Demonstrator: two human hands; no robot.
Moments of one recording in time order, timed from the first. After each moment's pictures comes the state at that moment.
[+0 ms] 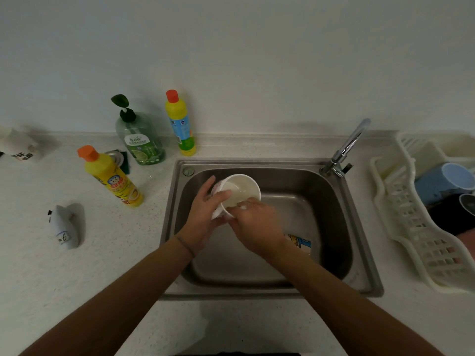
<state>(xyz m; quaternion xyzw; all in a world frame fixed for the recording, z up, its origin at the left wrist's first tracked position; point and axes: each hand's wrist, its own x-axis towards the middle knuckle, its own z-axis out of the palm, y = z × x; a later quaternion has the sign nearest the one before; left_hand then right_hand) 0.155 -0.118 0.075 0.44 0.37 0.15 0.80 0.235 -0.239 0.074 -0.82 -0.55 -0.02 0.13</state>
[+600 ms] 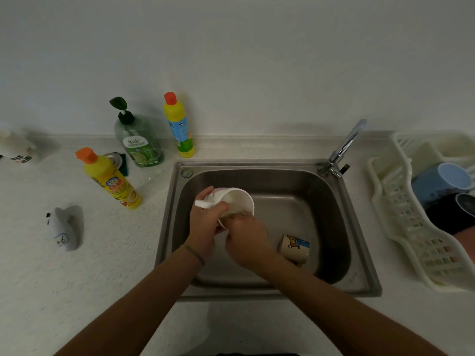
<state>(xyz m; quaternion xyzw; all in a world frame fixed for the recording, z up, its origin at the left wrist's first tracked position) 0.154 -0.135 0.054 0.47 0.42 0.23 0.74 0.209 -0.241 0.068 -0.83 -0.50 0.13 0.21</state>
